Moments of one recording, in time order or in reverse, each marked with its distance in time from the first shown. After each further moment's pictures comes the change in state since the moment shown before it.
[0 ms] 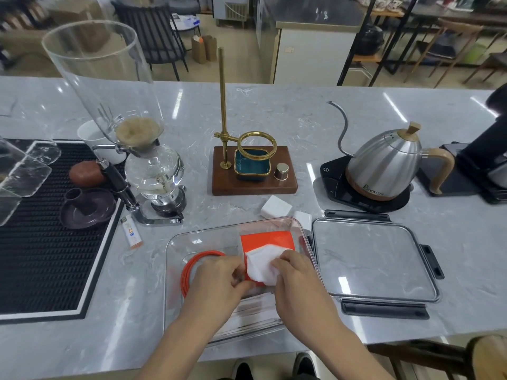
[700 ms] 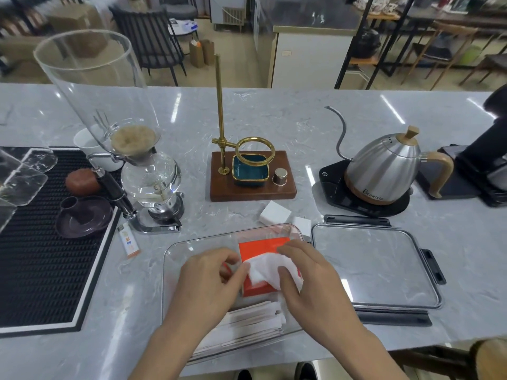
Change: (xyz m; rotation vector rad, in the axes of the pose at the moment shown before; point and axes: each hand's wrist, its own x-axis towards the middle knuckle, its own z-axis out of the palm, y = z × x) left_hand 0.005 0.013 -0.024 -0.062 0.159 -0.021; right_hand 0.005 -0.001 -0.040 0.212 0.098 -0.074
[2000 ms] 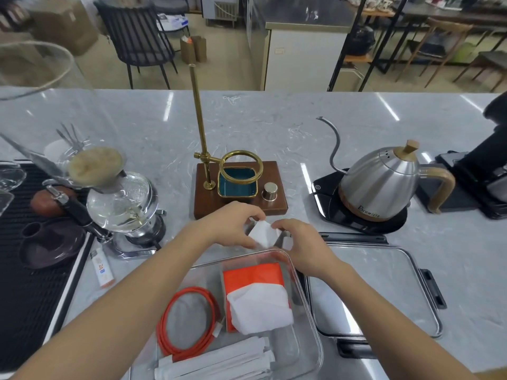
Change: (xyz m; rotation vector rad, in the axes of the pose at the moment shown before) left_hand 0.189 0.006 0.052 0.341 -0.682 0.302; right_hand 0.127 0.089 0.003 -0.084 -0.248 0.096
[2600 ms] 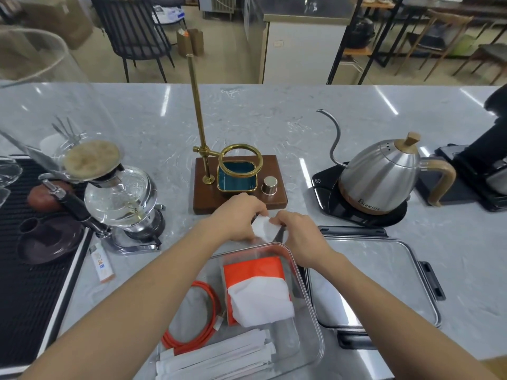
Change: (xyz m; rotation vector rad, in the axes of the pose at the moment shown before) left_hand 0.010 0.012 0.009 0.129 0.072 -0.045; right_hand 0.012 0.007 0.011 -0.074 0.047 -0.074
